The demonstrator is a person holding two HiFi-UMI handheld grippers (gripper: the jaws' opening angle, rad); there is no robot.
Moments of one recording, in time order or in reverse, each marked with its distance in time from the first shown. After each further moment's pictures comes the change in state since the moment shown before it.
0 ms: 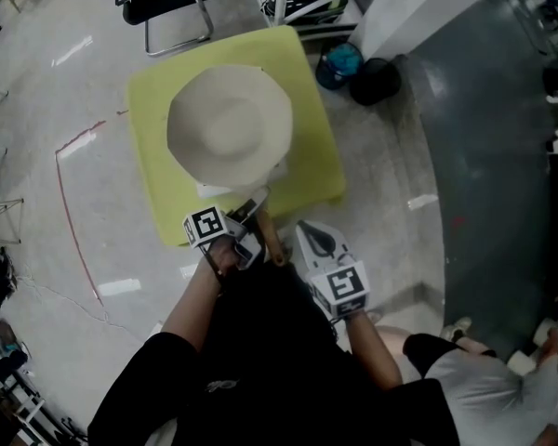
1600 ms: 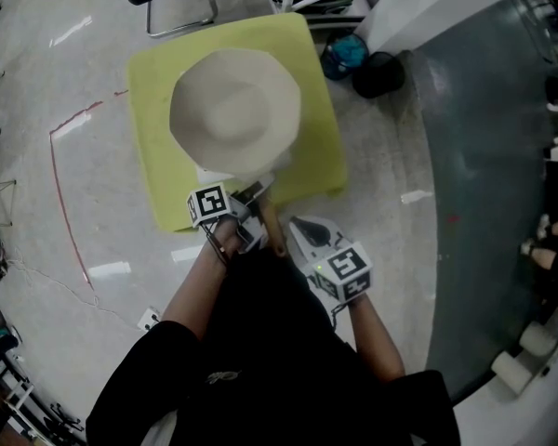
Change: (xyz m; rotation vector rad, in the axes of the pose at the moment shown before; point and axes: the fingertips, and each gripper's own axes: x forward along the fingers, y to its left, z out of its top) left arm 0.011 0.004 0.001 -0.060 0.054 -0.034; right arm 0.015 0.025 -0.025 0.064 0.182 0.188
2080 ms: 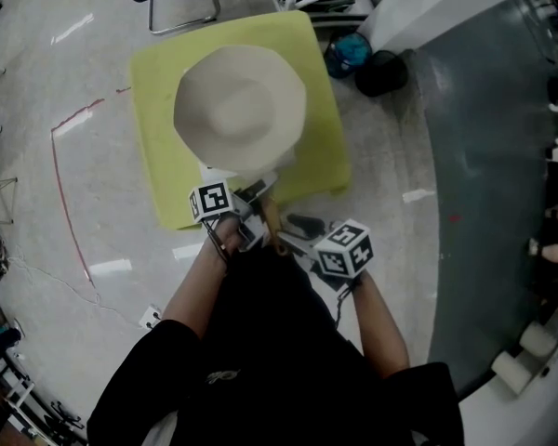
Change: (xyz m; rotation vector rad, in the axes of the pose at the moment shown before) left arm -0.001 0.000 0.001 0.041 0.035 0.013; right arm 0.030 0.013 -0.029 0.181 0.168 0.264
